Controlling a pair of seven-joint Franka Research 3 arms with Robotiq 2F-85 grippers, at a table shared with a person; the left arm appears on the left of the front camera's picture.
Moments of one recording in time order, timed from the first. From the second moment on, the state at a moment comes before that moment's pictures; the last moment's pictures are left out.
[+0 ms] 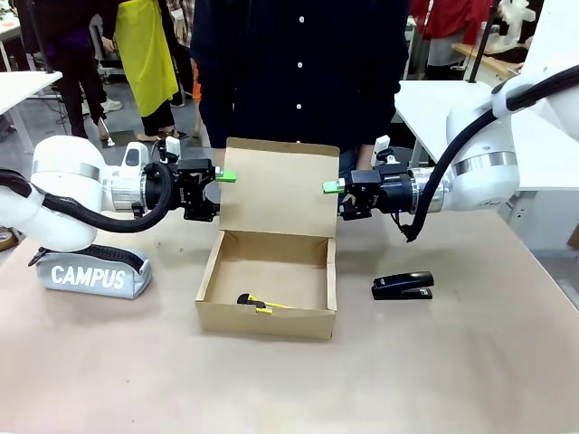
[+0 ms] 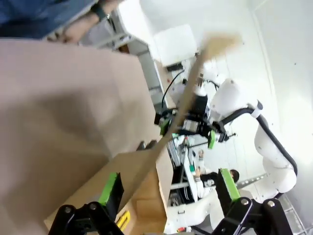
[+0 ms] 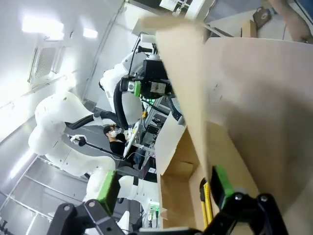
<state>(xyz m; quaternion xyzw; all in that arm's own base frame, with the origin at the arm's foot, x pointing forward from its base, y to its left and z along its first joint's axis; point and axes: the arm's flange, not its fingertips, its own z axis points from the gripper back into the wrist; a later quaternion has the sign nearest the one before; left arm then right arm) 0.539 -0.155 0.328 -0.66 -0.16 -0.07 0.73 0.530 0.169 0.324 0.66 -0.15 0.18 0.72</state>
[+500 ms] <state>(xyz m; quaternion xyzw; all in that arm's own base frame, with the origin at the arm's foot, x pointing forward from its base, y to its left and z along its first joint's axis) 0.529 -0.157 0.333 -0.66 -0.18 -0.08 0.72 0.533 0.169 0.326 0.66 -0.19 0.19 0.70</state>
